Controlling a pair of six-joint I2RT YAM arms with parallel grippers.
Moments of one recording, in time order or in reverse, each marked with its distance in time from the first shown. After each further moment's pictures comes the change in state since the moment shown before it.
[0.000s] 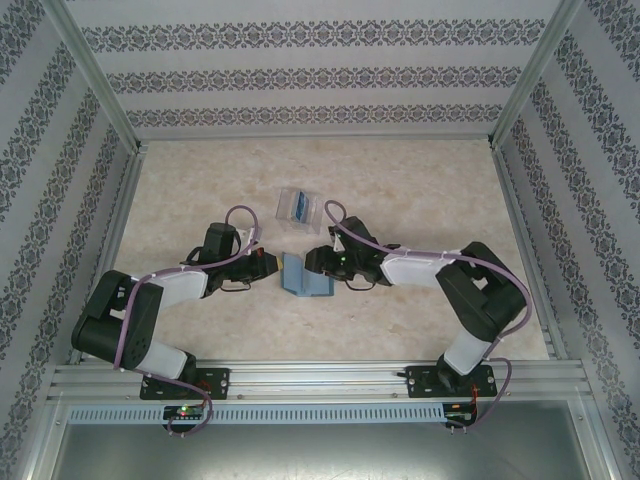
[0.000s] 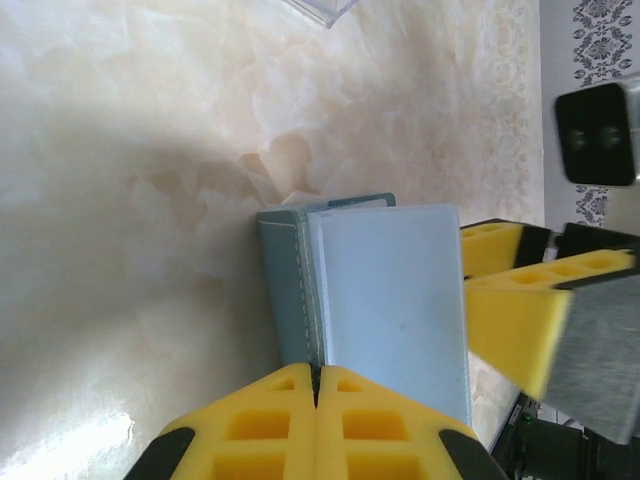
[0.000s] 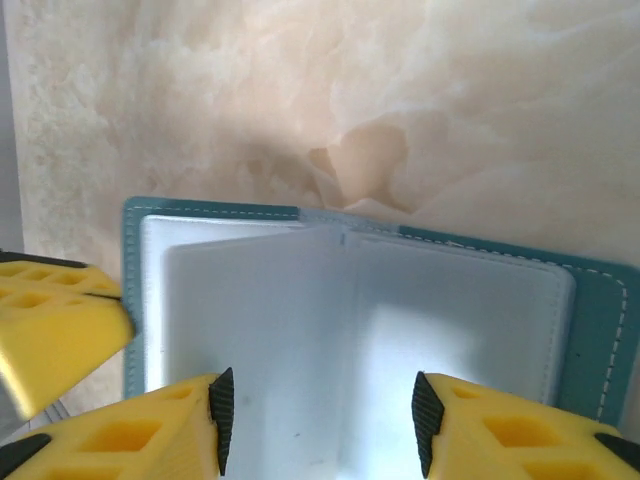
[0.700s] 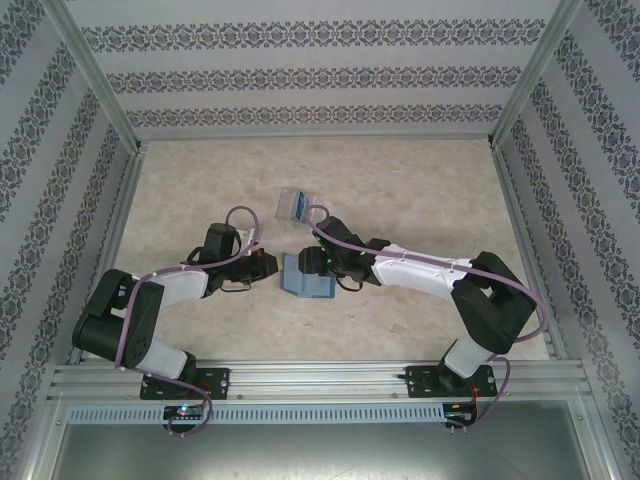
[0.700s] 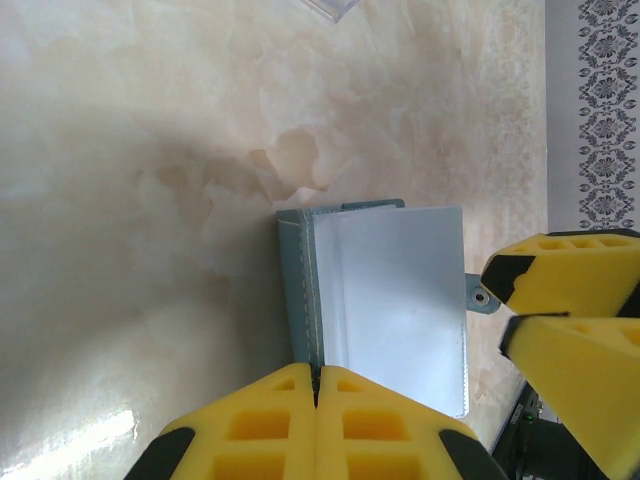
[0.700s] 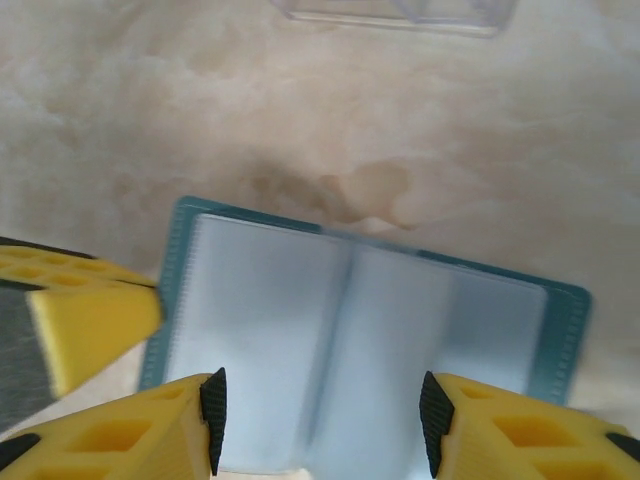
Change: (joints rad) left arm 0.000 0.007 0.000 0.000 0.000 0.000; right arm 0.142 -0.051 0.169 -0.336 0.333 -0.106
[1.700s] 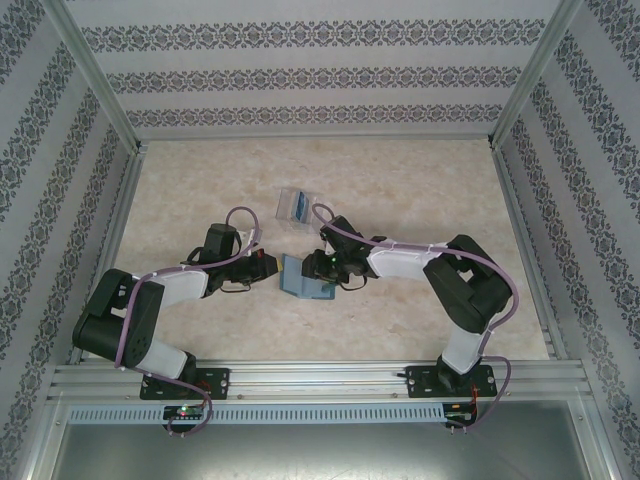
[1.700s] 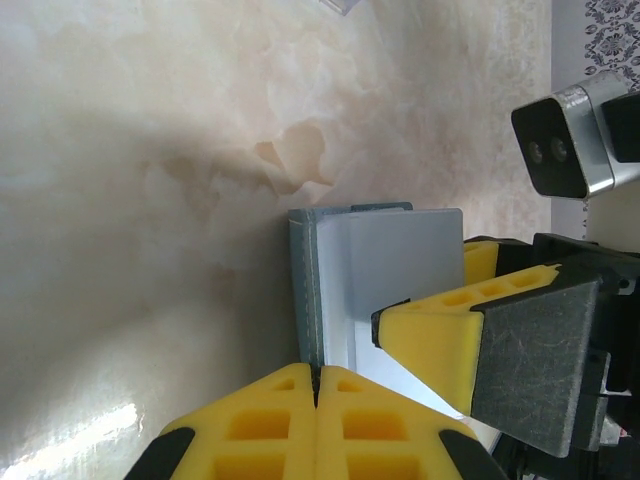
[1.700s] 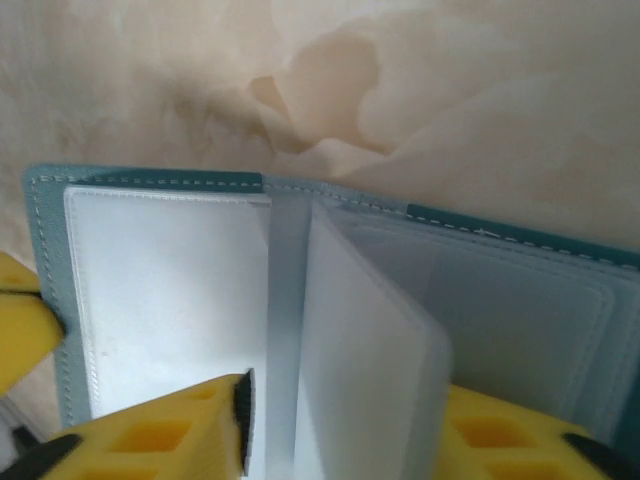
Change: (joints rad) left arm 0.000 0.002 0.000 -0.012 0.000 0.000; right arm -0.100 0.156 -0.031 0.122 -0.341 0.111
